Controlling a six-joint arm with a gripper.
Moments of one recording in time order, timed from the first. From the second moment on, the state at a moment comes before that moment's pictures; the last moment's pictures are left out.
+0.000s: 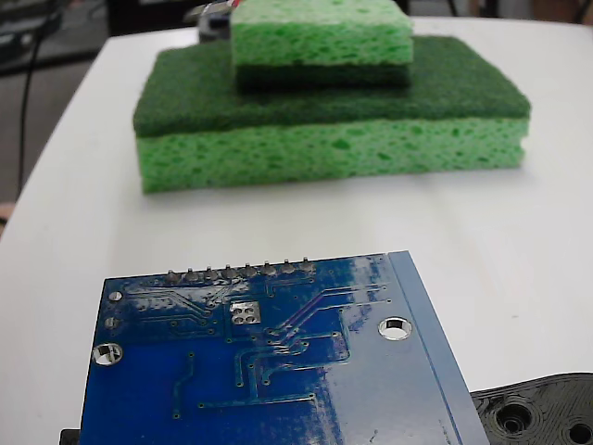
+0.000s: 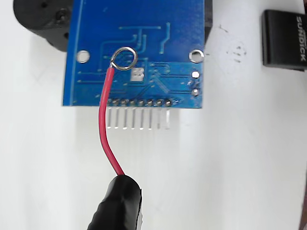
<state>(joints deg) 19.8 99.8 97.9 68.9 -10.5 -11.7</state>
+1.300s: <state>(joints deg) 17.2 85.8 85.4 76.5 -8.3 -10.8</state>
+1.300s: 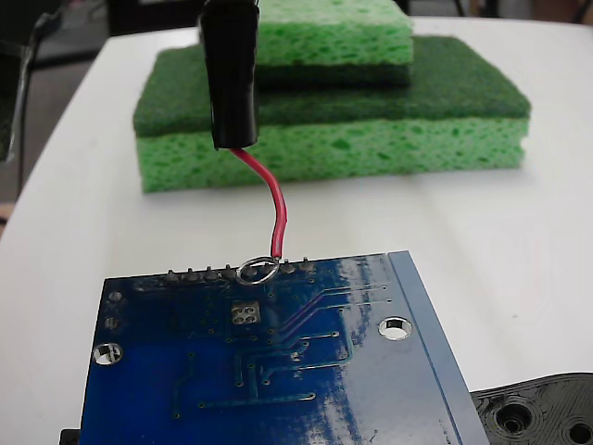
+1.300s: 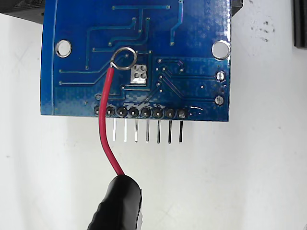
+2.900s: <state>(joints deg) 18.8 84.0 85.9 76.0 -8.6 -11.0</state>
